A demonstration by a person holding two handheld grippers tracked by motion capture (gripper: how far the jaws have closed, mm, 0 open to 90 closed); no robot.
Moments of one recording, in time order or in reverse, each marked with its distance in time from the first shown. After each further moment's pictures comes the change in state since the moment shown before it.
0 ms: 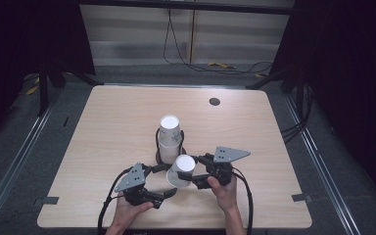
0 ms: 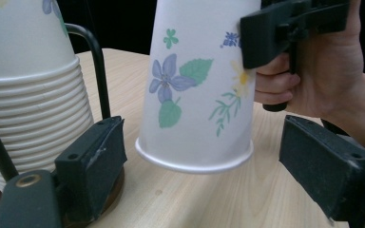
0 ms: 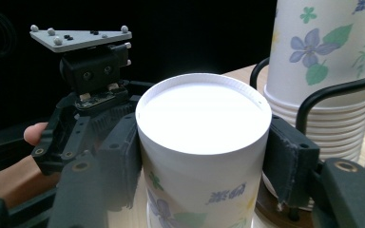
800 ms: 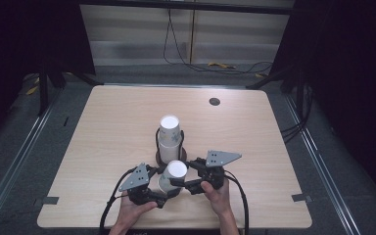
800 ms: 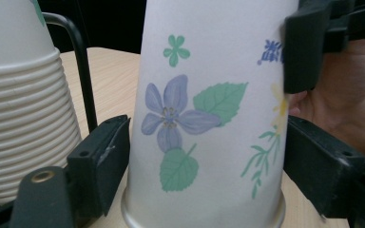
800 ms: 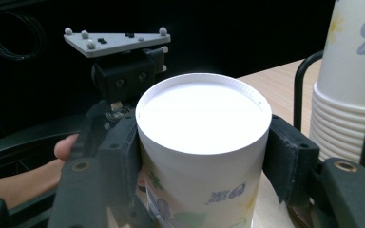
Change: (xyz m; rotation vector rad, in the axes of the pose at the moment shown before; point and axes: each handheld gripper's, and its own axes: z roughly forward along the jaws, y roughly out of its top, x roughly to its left) left arm 0.000 -0.007 0.011 -0.010 -0.040 -0.008; right arm 0.009 -0.007 0.018 -0.009 0.093 0.007
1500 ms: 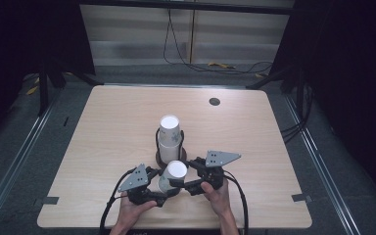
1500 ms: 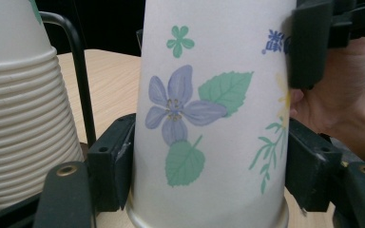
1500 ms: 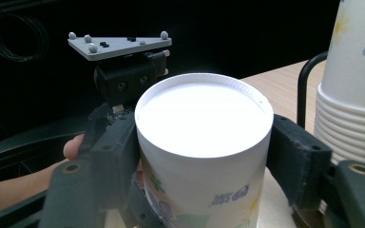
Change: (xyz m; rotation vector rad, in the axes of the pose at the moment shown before) left arm 0.001 -0.001 -0.002 -0.004 -0.015 0.007; right arm 0.000 0.000 0.001 -0.004 0.007 0.001
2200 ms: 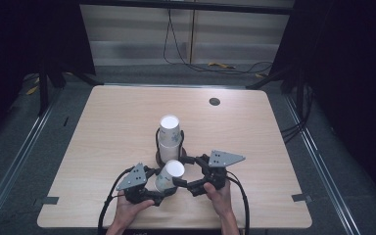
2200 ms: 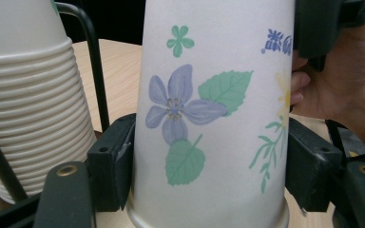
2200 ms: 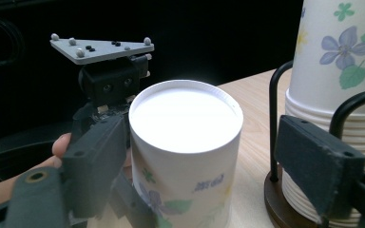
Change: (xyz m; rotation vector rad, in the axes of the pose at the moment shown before) left arm 0.004 0.002 -0.007 0.047 0.021 0.003; right arm 0.001 0.000 -0.007 -0.032 -0.082 -0.016
